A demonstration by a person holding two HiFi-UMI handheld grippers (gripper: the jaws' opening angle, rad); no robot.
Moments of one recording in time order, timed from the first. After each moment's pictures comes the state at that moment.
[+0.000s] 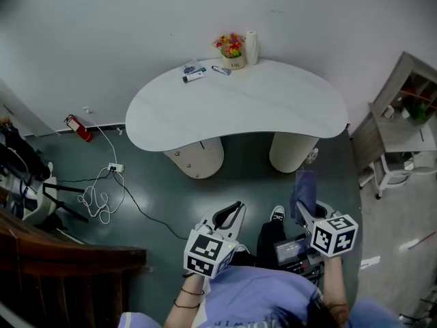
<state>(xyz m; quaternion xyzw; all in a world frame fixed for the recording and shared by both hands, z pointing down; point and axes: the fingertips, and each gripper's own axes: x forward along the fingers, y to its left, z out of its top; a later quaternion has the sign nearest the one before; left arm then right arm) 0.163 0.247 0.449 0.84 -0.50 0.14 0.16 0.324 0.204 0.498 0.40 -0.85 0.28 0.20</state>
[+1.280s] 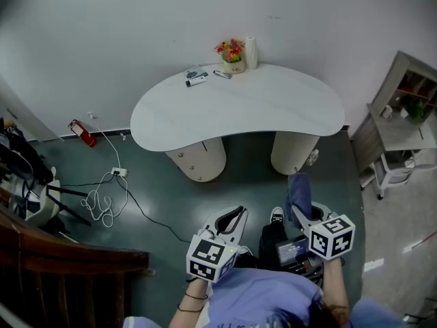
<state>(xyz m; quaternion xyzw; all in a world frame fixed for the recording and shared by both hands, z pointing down) 0.174 0.285 0.445 0.84 -0.51 0.13 0.16 0.311 0.243 0.485 0.36 -0.87 0.24 0.21</state>
